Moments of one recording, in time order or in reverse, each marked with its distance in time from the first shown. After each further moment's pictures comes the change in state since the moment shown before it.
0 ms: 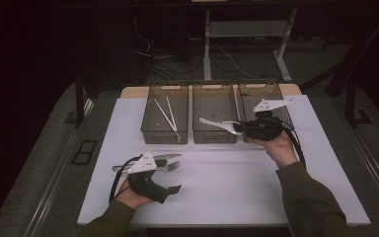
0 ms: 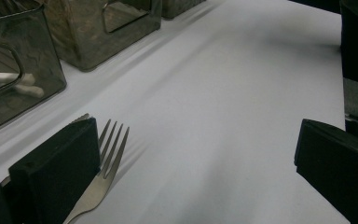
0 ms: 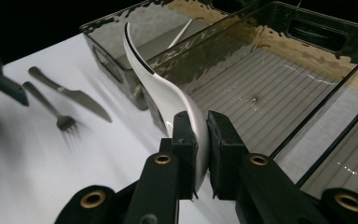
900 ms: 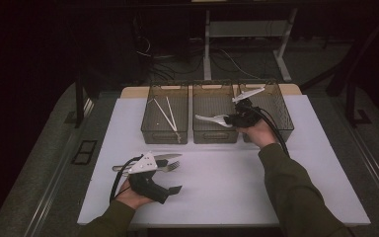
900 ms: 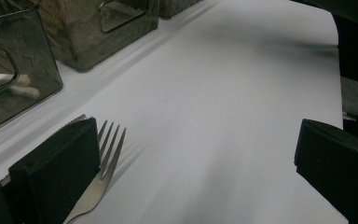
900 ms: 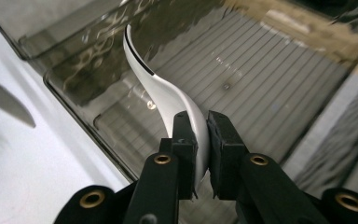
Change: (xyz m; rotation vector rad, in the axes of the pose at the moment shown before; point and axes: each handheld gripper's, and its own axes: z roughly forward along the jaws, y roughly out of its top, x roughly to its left) left arm 0.000 0.000 0.001 0.003 -0.007 0.007; right arm -0.027 0.021 0.071 0.192 -0.111 0.018
